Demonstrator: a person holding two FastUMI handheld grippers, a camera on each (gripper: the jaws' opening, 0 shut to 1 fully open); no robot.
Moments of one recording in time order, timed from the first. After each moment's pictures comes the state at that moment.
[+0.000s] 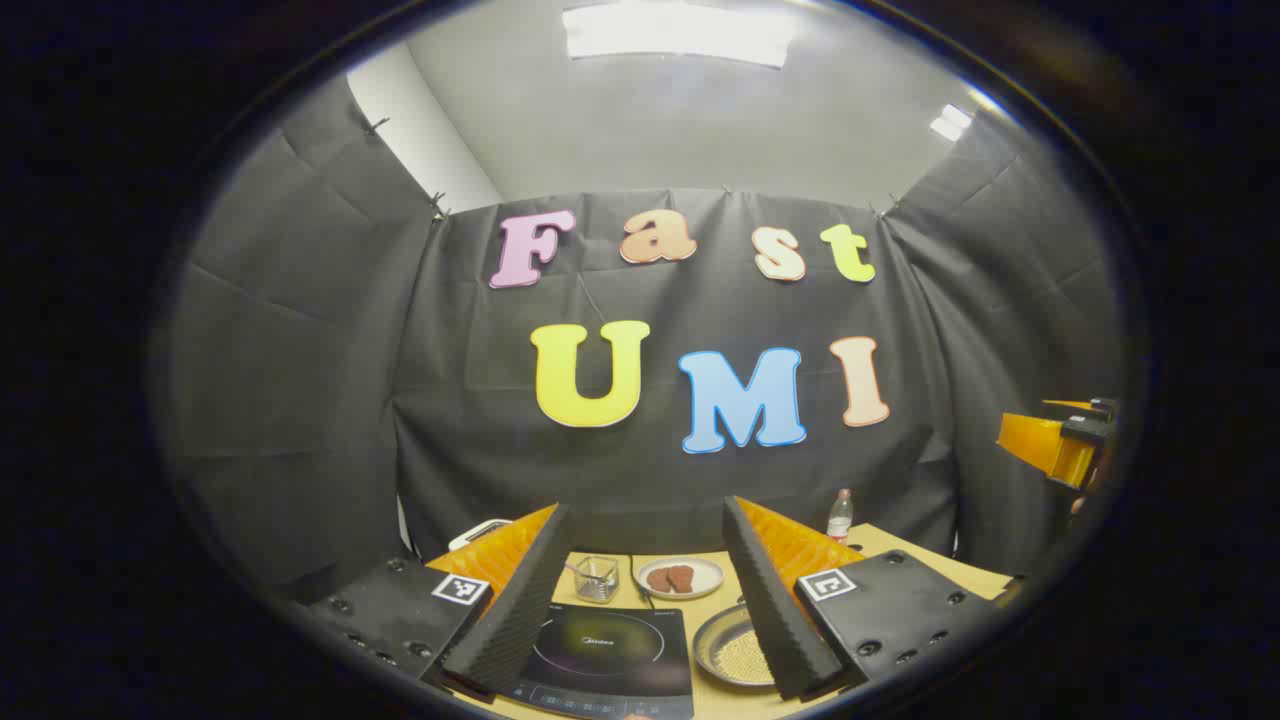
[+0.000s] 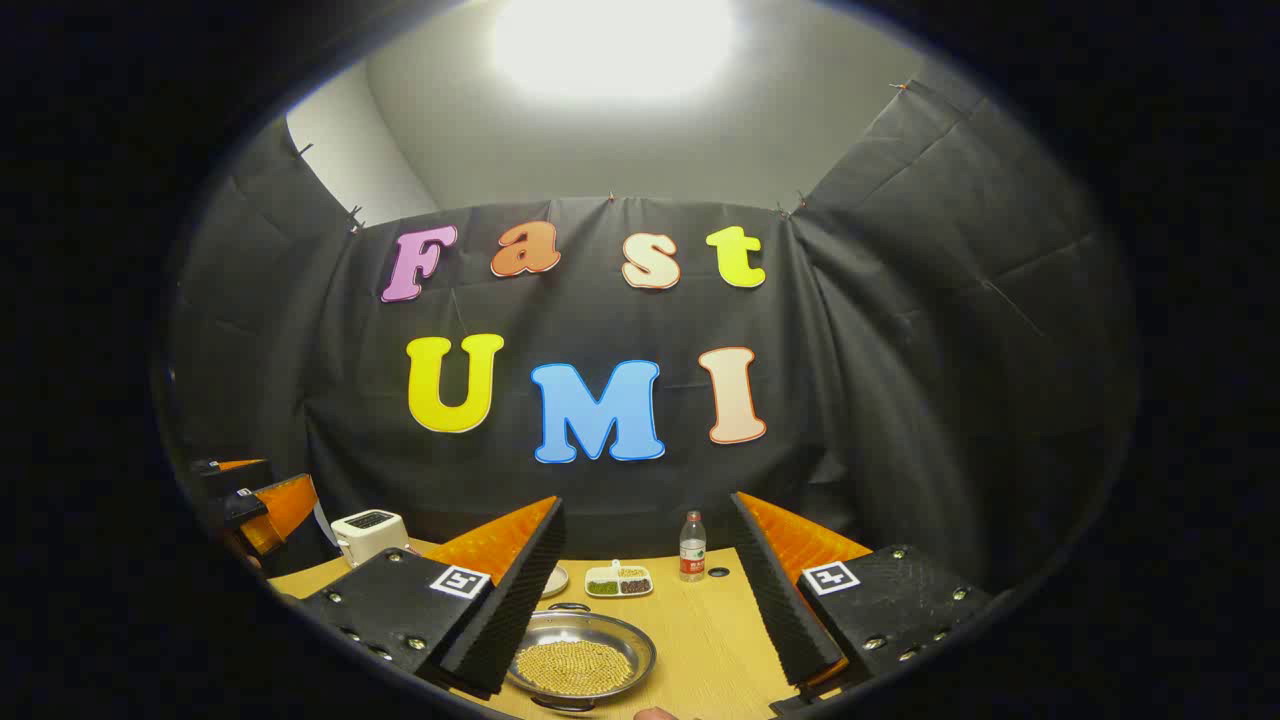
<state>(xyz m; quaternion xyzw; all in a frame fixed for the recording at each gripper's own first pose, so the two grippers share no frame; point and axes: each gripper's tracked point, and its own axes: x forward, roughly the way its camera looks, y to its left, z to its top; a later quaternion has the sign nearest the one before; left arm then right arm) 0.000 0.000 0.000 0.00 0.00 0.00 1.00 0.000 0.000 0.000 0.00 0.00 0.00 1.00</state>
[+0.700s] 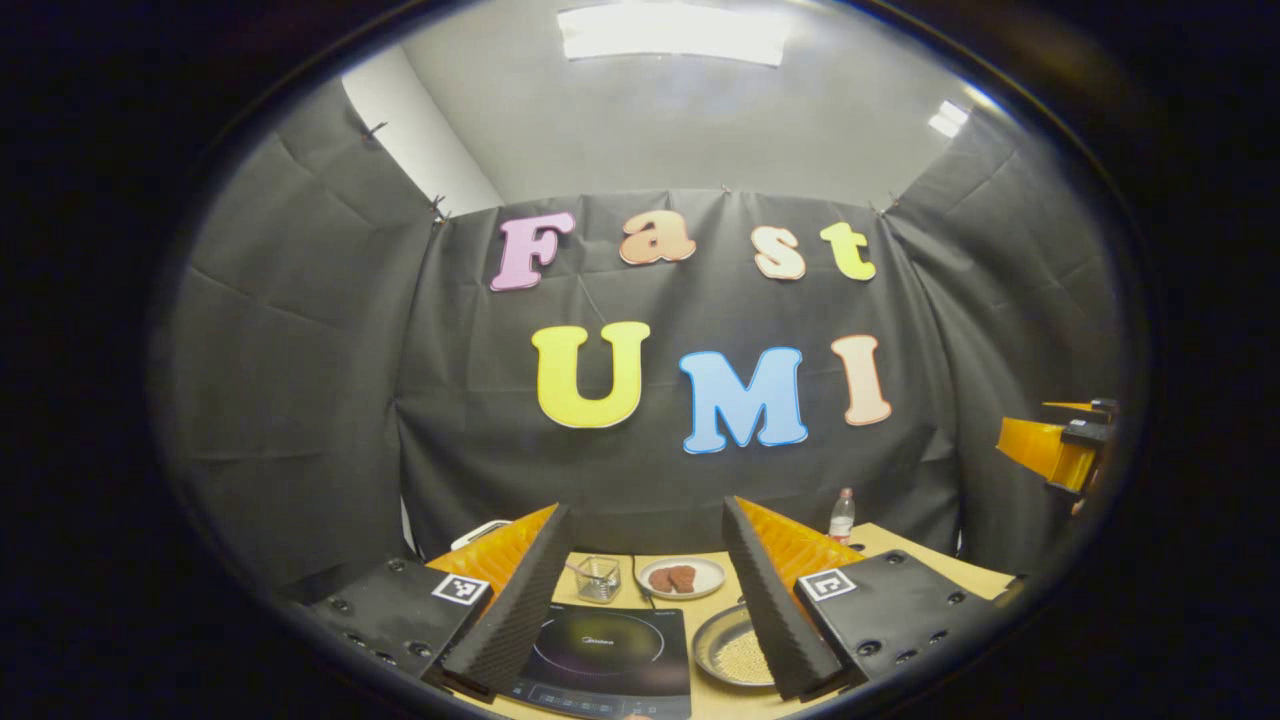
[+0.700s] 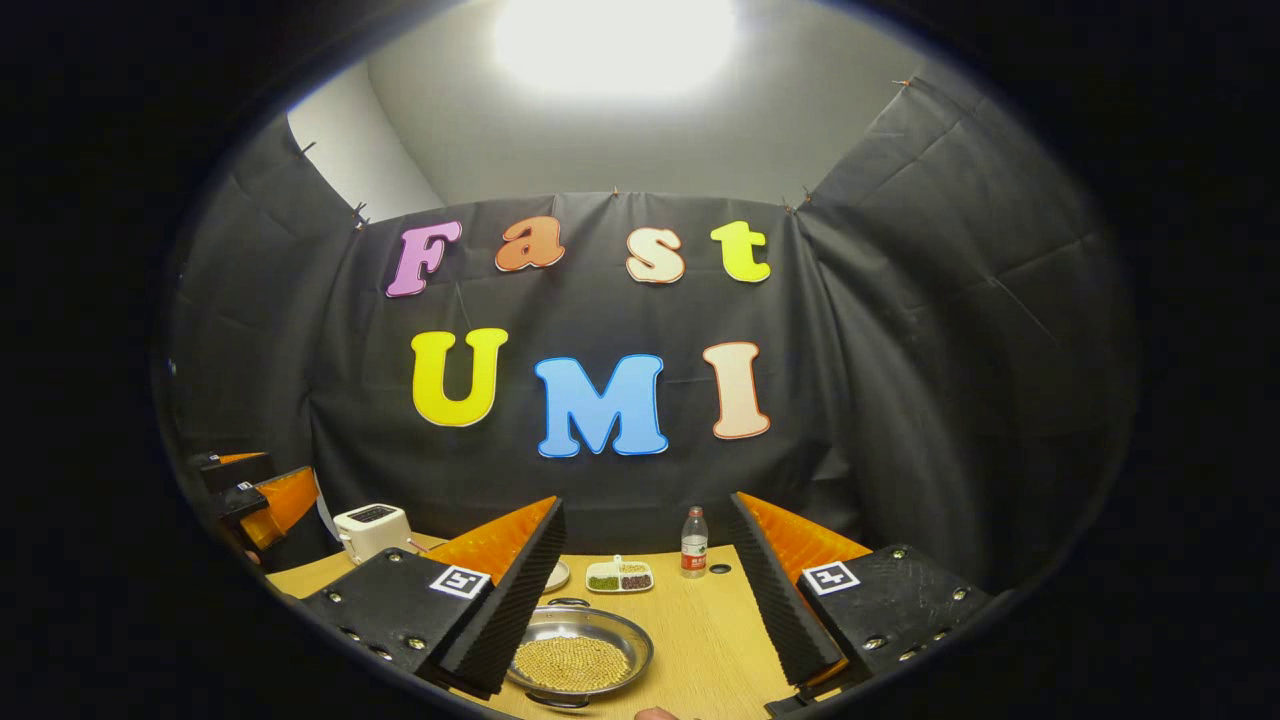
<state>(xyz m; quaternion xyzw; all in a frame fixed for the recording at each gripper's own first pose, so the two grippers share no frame) -0.002 -0.007 0.002 0.01 0.00 0.01 1.00 0.000 -0.001 -0.003 0.00 0.01 0.01 1.00</state>
